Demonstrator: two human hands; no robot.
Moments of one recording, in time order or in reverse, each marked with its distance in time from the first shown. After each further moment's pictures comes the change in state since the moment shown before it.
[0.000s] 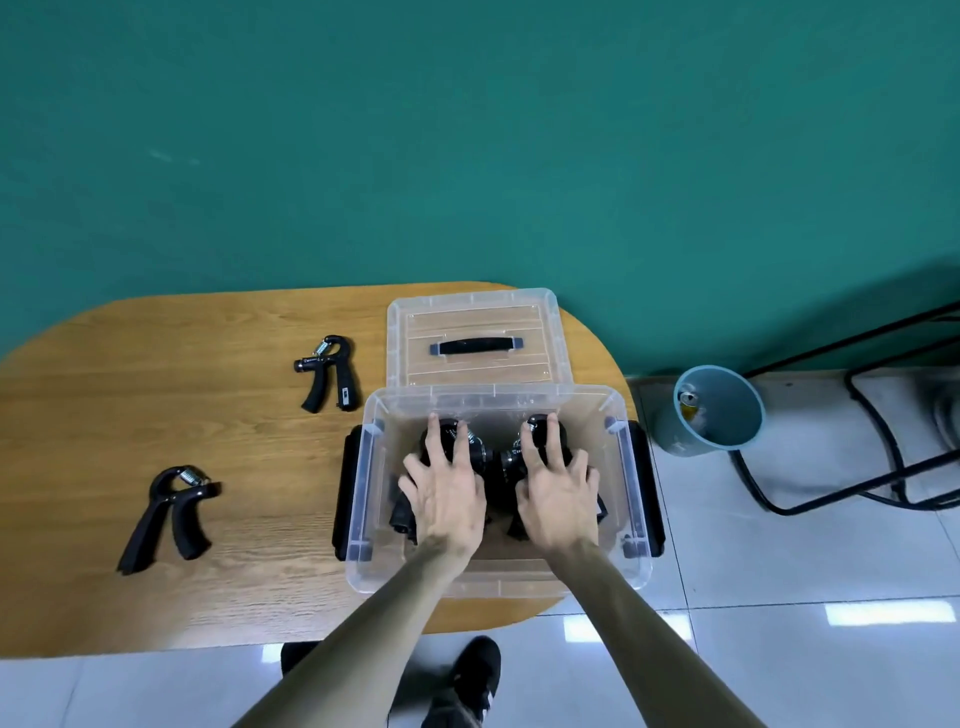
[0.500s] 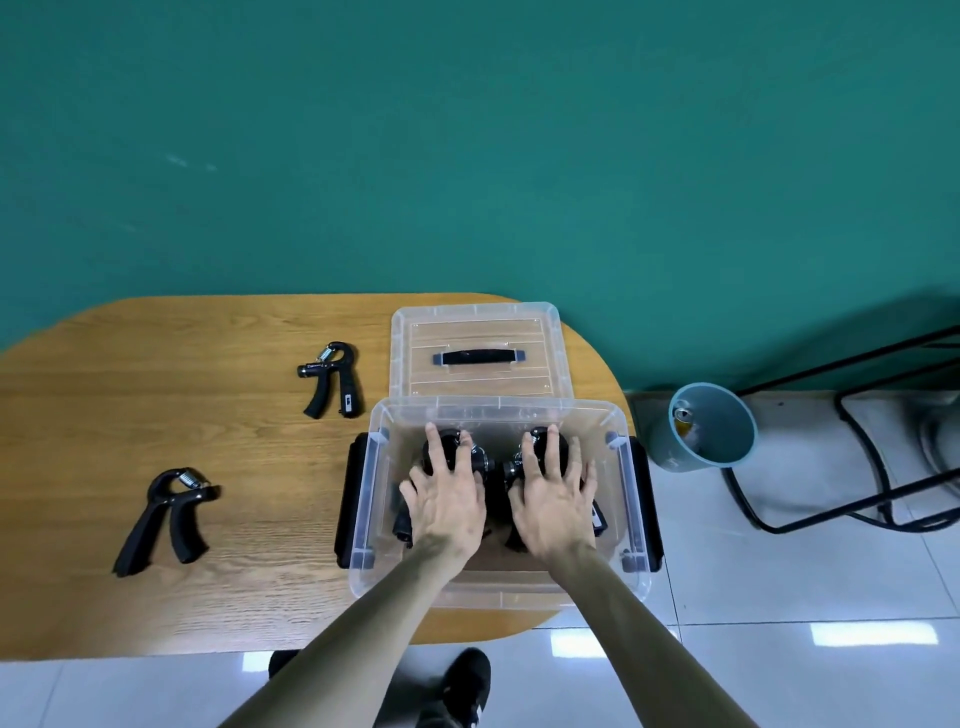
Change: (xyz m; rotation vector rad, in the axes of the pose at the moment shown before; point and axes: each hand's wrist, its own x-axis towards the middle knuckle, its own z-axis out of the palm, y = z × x) left_hand 0.009 -0.005 -0.004 0.027 -0.128 0.015; right_hand 0.009 -0.005 -0.001 -0.014 -0.091 -0.006
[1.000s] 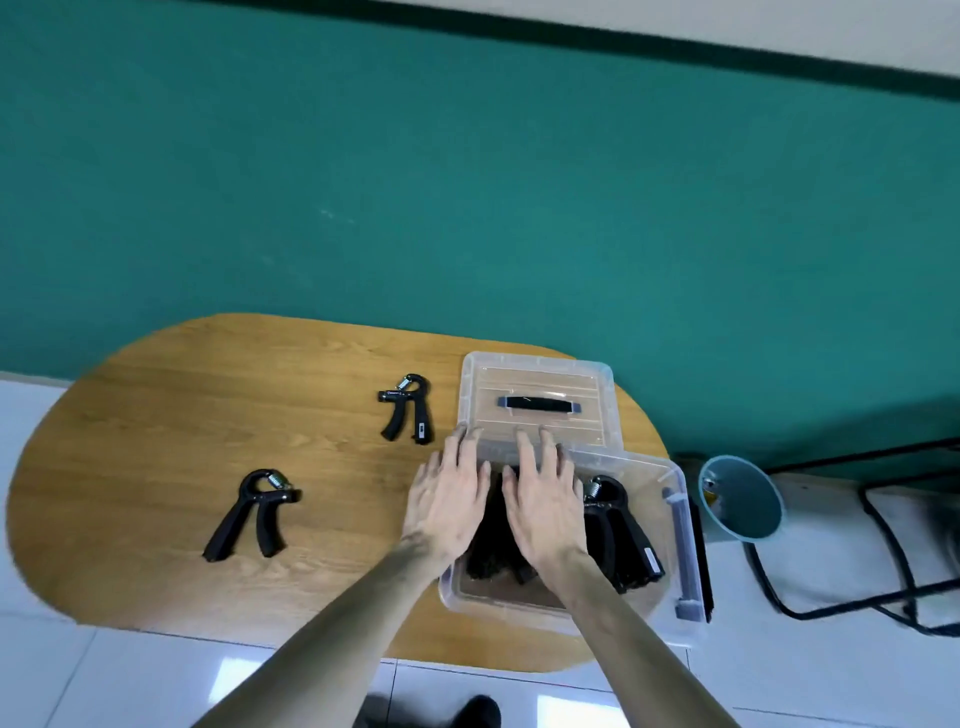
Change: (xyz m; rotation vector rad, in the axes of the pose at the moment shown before) left_hand -0.012 -0.086 -0.100 -0.173 0.191 0.166; right_hand -0.014 -0.118 -0.071 0.085 0.126 -0.141
